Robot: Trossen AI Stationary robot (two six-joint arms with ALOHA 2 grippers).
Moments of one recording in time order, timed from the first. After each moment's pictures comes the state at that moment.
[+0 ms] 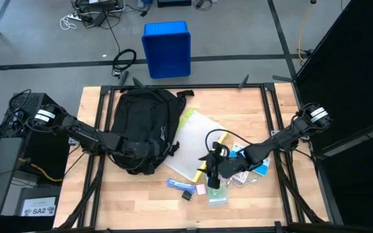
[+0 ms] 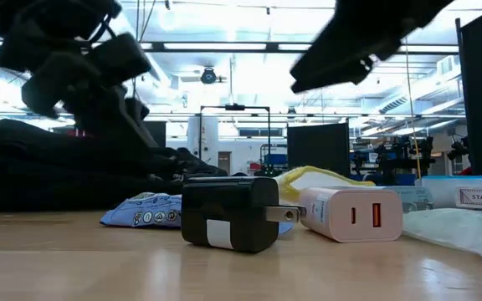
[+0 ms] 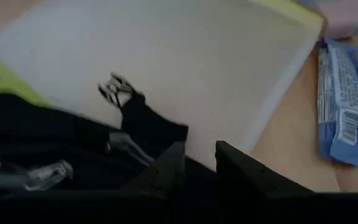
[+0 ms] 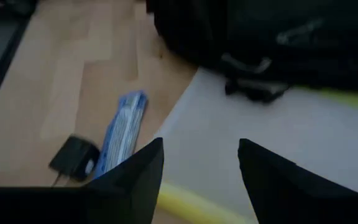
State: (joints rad) left arm -0.26 1.29 0.46 0.11 -0.23 -0.18; right arm 0.46 1.57 0.91 0.01 0.51 0.37
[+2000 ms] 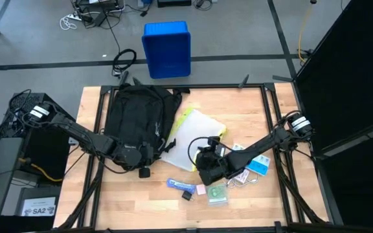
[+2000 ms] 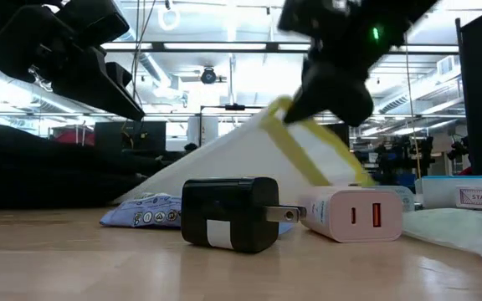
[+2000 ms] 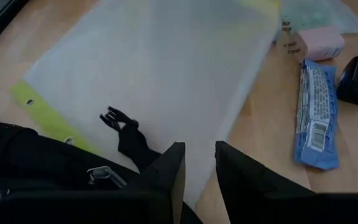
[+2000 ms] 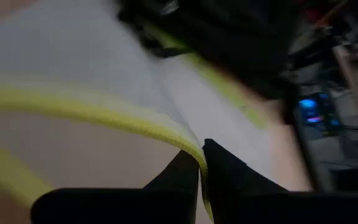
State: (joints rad) left arm -0.41 1.15 0.52 -0.04 -0.45 -0.22; right arm 0.43 1.83 1.20 -0.50 0.94 0.21
